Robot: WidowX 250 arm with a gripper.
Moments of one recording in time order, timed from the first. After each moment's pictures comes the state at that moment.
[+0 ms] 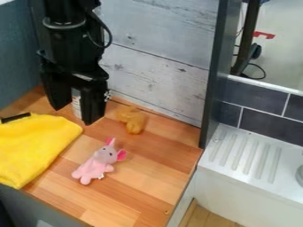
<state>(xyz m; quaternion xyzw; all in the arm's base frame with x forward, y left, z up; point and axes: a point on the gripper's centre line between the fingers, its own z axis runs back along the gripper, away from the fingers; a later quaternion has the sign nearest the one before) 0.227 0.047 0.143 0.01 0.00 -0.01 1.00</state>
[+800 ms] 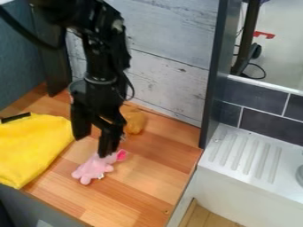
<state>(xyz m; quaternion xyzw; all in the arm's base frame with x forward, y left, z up) 0.256 0.053 0.062 0.04 0.07 -0.06 1.00</state>
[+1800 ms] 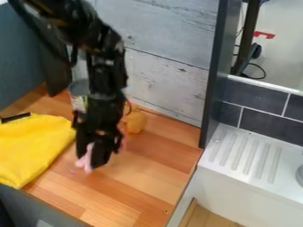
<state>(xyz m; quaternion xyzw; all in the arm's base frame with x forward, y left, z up) 0.260 0.061 0.034 0.01 0.13 -0.04 0.99</state>
